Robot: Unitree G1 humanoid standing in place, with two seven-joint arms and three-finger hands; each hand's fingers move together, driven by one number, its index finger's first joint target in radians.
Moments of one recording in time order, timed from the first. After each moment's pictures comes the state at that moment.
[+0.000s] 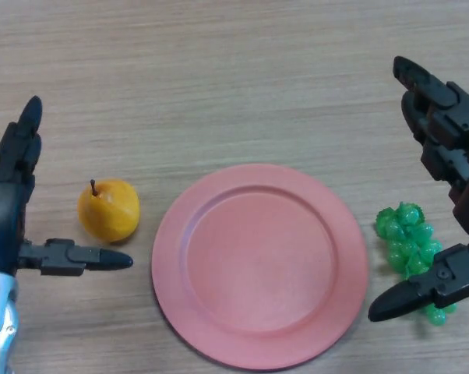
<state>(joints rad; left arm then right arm) -0.09 0.28 0.17 0.00 0.07 -0.07 -0.04 0.00 -0.27 -0.11 -0.76 0.15 0.49 0.36</state>
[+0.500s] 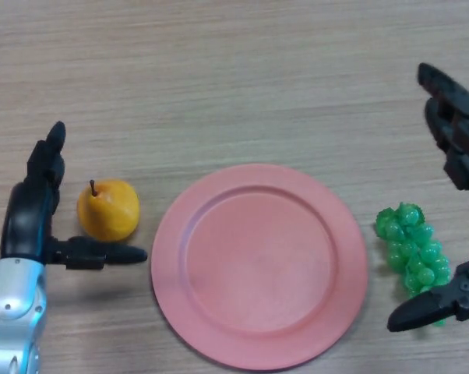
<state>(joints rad) -0.25 0.29 0.09 0.36 -0.04 -0.12 0.02 0.06 -0.26 -0.19 -0.82 0.15 0.49 0.38</state>
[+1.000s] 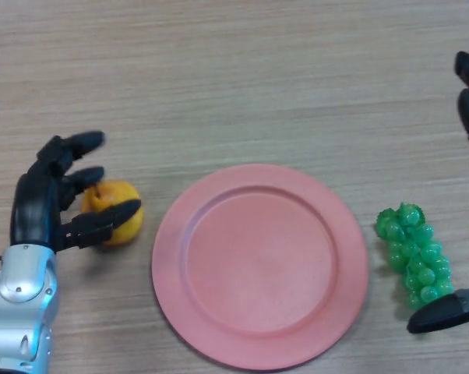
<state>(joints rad) -0.32 0.27 0.07 0.46 -0.06 -0.10 0.05 0.09 -0.24 -0.27 -0.88 0.17 0.49 0.38</state>
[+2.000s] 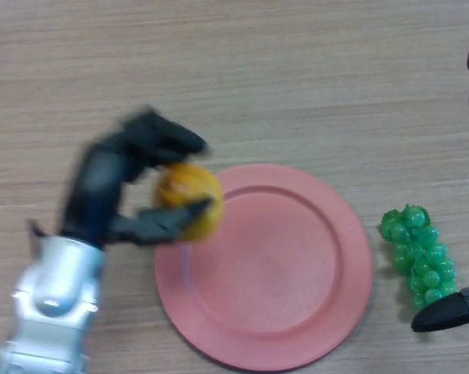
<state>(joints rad) -0.13 0.19 -0.12 -0.27 0.13 0.20 -0.10 0.08 -0.24 -0.27 -0.92 0.17 0.52 0.38</state>
